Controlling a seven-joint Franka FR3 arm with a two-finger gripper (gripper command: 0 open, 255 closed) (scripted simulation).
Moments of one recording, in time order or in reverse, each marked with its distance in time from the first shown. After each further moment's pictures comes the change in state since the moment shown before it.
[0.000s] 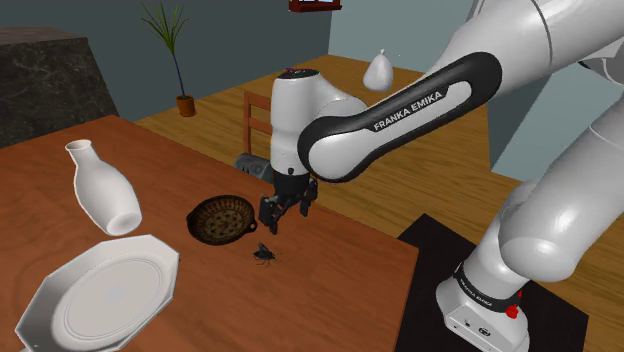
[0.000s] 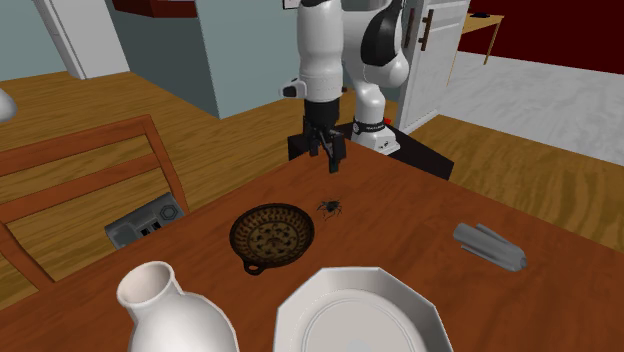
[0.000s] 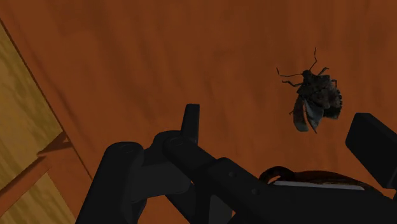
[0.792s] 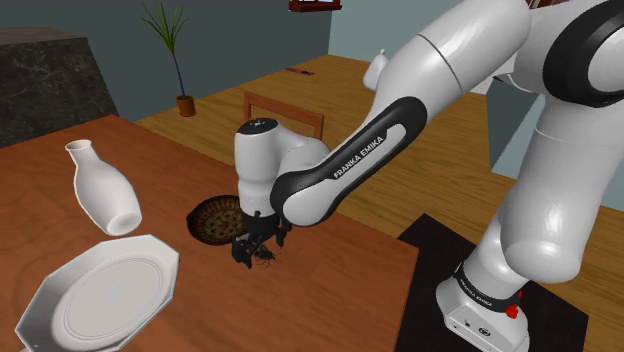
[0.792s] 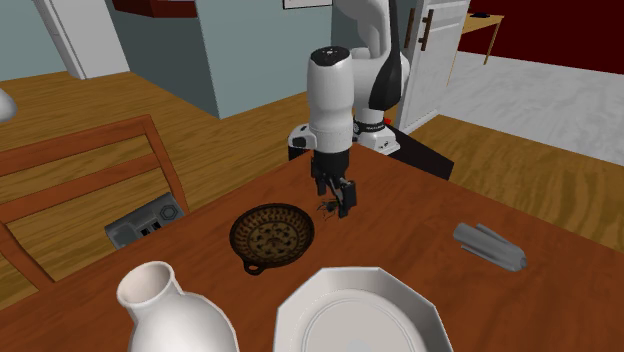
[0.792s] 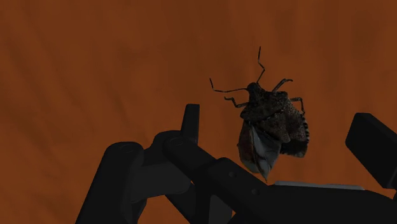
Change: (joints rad) arm 0.063 0.316 0.035 0.124 -0.208 0.138 0.218
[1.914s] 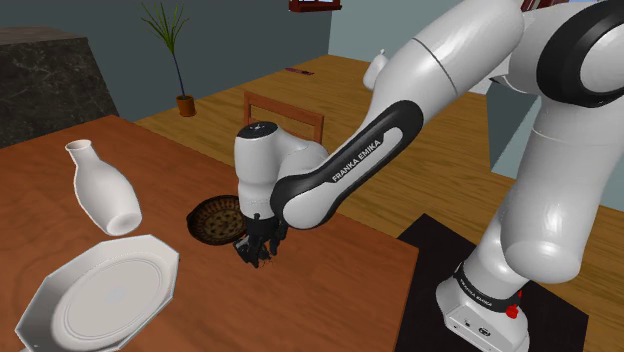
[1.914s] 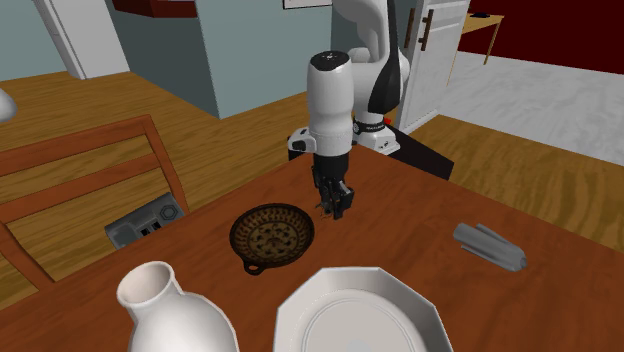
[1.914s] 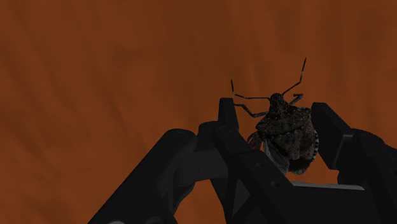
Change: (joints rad) arm 0.004 0.018 -0.005 0.000 -0.014 0.018 0.009
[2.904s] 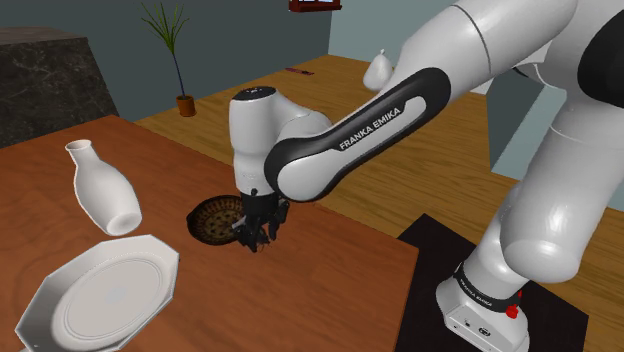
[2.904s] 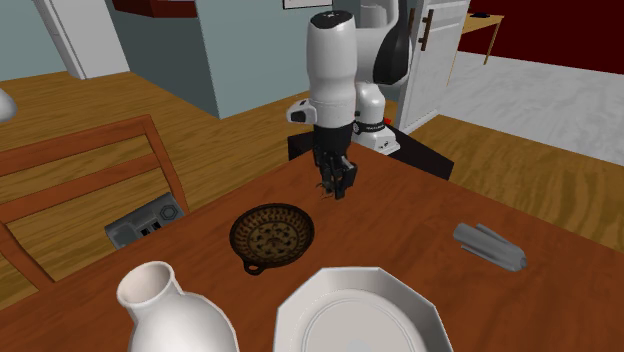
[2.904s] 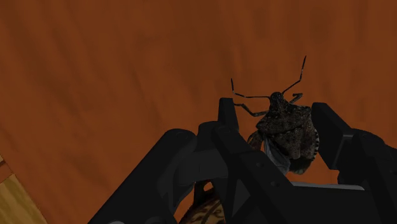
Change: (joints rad) arm -0.020 -0.111 0.023 0.051 0.080 -0.149 -0.048
